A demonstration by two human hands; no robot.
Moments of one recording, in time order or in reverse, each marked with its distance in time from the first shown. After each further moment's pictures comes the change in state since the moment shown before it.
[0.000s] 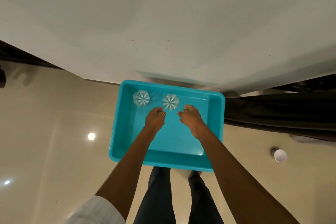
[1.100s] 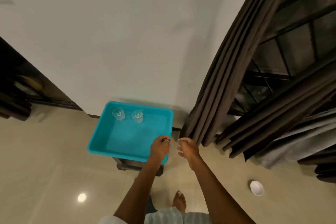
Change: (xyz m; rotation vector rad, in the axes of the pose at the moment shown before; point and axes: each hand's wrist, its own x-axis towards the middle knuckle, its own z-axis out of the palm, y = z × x) left_hand -0.297 -0.062 0.231 -0.019 0.101 0.262; right_hand -0.206 0.166 -0.245 0.243 0.018 -0.207
